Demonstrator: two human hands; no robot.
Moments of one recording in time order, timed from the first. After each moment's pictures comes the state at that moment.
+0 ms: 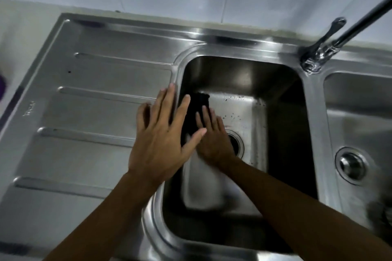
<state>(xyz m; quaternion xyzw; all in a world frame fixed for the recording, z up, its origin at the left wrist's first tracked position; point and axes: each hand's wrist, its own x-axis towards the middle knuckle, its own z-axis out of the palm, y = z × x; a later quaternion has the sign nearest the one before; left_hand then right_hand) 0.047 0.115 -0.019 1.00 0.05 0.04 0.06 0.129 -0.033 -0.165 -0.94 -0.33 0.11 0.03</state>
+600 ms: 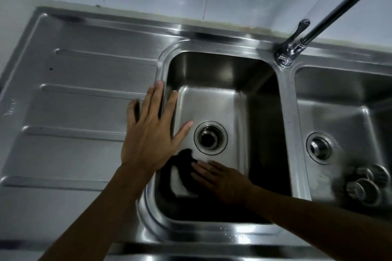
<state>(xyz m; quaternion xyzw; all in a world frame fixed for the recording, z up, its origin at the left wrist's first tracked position) 0.047 0.114 -0.016 1.00 0.05 0.04 0.04 0.046 -0.142 -0.118 -0.76 -0.60 0.23 -0.11</state>
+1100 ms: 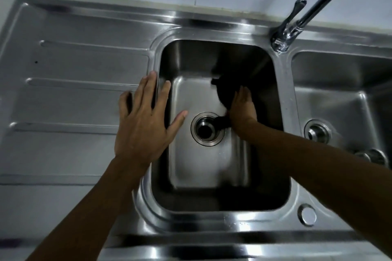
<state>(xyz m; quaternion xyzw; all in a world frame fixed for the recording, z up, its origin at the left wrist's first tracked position) 0.046 0.113 -0.015 1.00 0.04 0.05 0.05 0.182 -0.118 -0.108 -0.88 -0.19 0.18 -0.39</state>
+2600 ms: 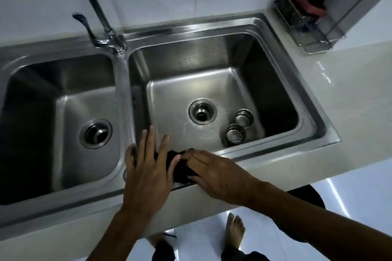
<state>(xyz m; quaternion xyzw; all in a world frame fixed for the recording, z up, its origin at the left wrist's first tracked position) -0.048 -0.264 0.020 0.99 -0.05 -0.08 0.10 -0.027 -0.463 0.028 -0.89 -0.40 0.12 0.20</state>
